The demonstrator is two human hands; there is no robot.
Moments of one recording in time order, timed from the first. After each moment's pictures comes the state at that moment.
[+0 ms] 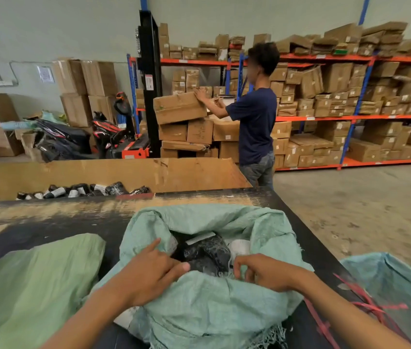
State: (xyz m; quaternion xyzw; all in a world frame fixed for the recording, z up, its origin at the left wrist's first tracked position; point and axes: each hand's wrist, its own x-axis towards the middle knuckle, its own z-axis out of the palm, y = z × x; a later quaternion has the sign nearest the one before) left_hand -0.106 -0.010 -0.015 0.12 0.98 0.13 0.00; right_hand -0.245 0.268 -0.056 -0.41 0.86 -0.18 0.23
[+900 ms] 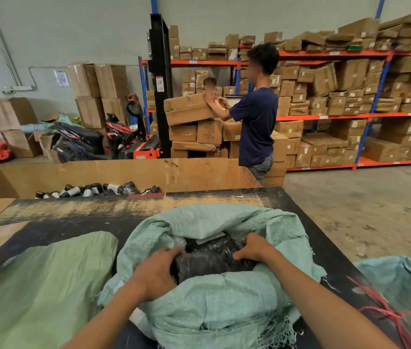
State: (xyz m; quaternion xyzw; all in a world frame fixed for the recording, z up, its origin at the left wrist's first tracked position) left_hand -0.131 -0.033 -0.066 -0.03 0.98 0.19 0.00; right_hand -0.313 0.204 -0.086 -0.14 0.95 -0.21 0.18
